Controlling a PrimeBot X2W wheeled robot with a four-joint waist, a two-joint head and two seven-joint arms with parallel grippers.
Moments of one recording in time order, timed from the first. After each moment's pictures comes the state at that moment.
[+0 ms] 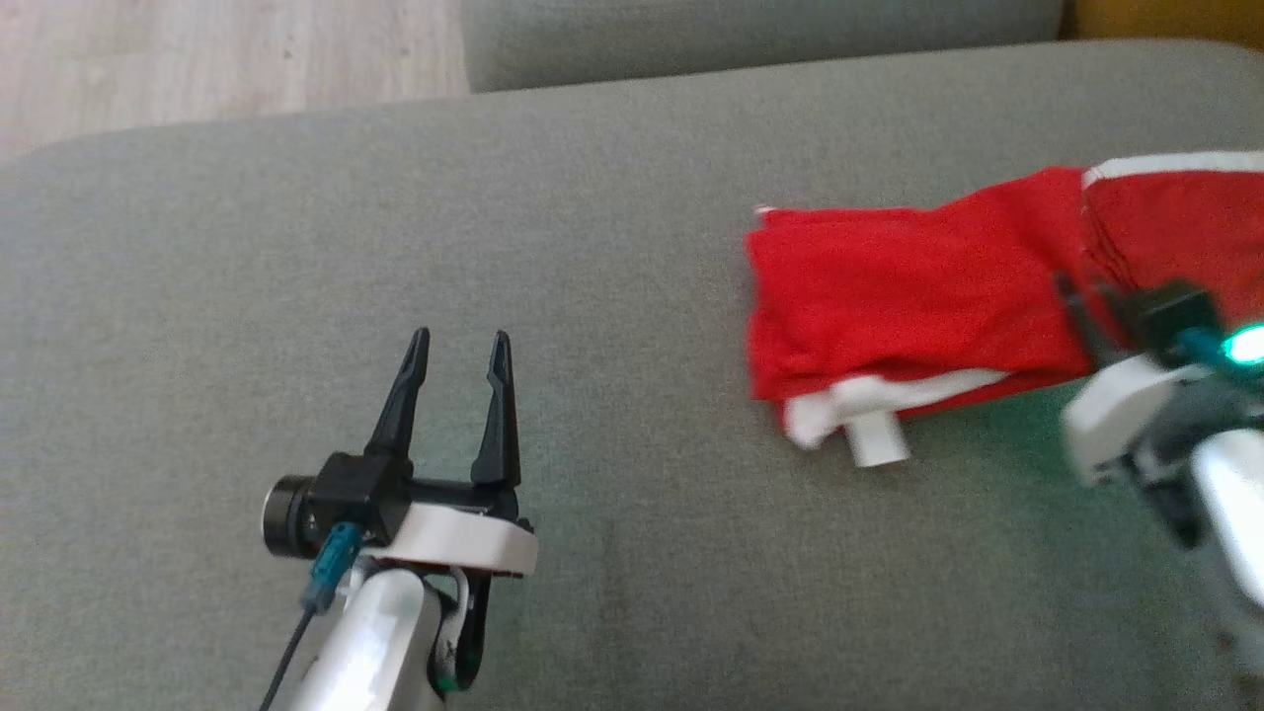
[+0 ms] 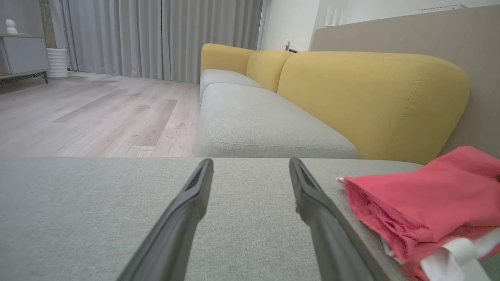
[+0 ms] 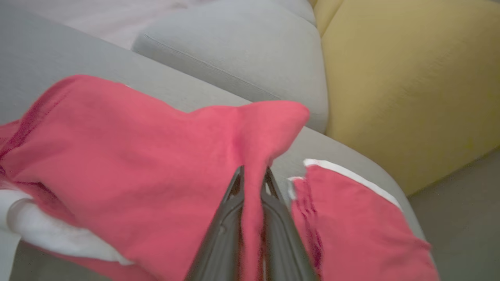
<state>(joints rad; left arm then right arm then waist) -0.24 0.04 -0.35 0.32 -0.30 0.08 -0.26 -0.39 -0.36 0.21 0.46 0.00 0.12 0.04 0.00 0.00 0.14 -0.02</state>
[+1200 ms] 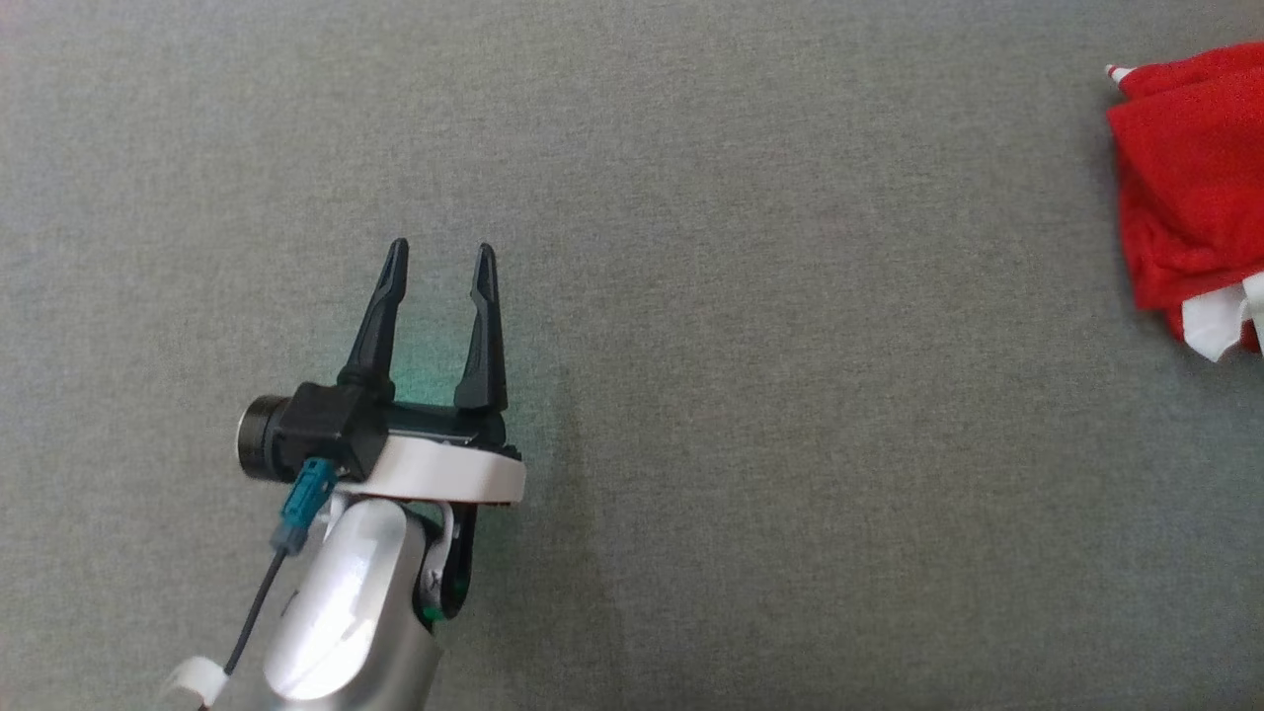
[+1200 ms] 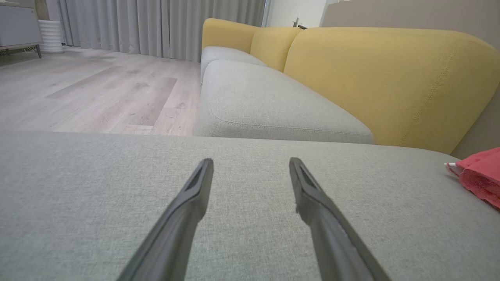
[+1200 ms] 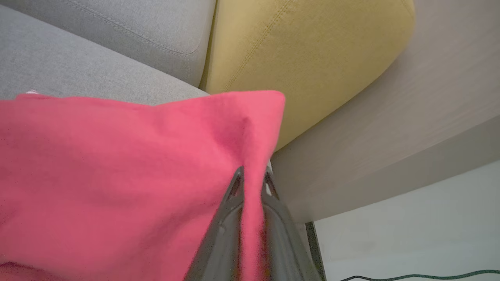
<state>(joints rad) -0.35 0.04 -0.32 0.29 -0.29 0.06 -0.26 -0.50 -0.72 -0.07 0.47 0.04 0.12 0.19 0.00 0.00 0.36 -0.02</state>
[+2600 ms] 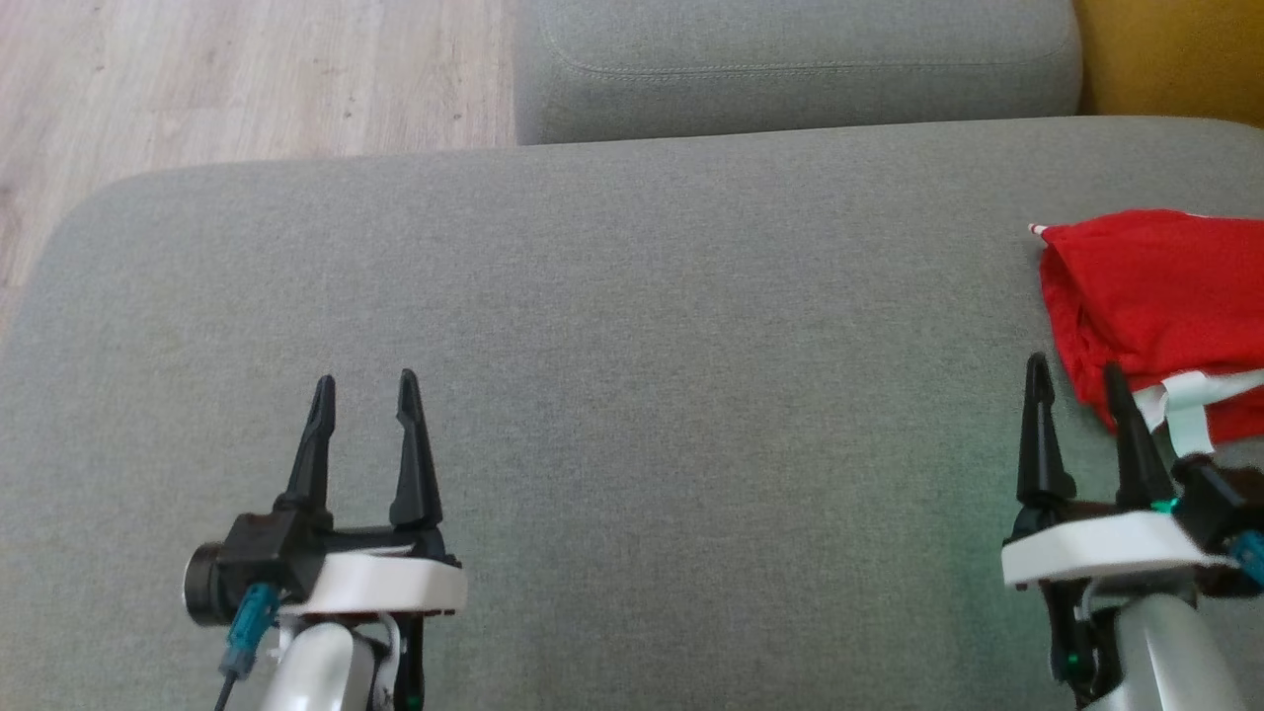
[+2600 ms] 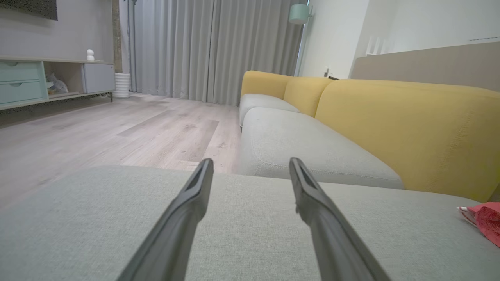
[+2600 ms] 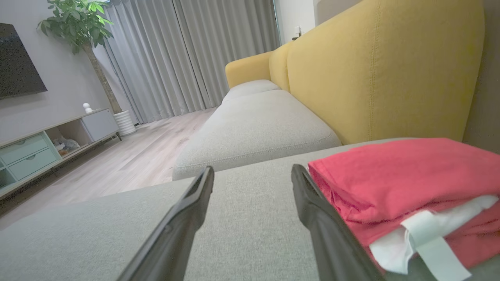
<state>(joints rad) -0.12 0.04 -0.18 0.22 -0.26 0.06 -0.26 -0.10 -0.05 -0.06 0.28 0.24 0.12 -0.24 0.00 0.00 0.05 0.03</state>
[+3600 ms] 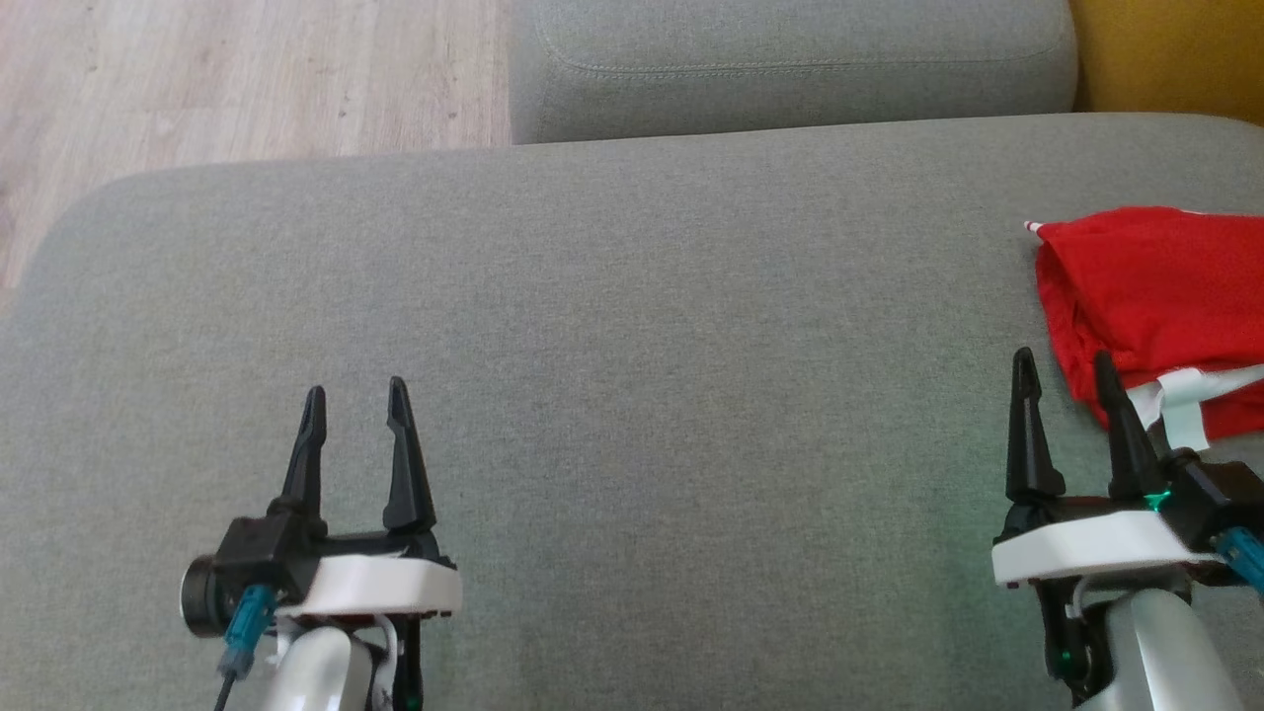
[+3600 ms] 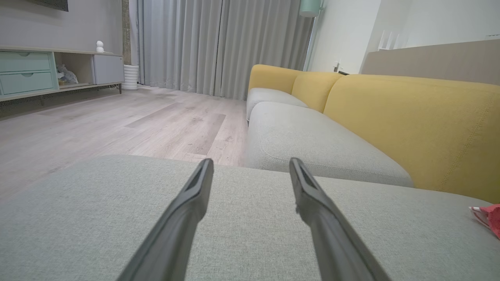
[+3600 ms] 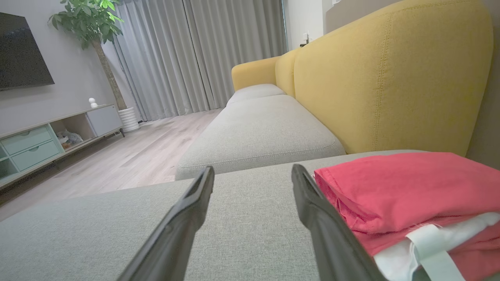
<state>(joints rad) -0.12 0.04 -0.18 0.25 -0.28 0.08 -0.26 -0.09 -0.05 -0.04 0.26 0.19 0.12 -0.25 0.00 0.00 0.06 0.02</state>
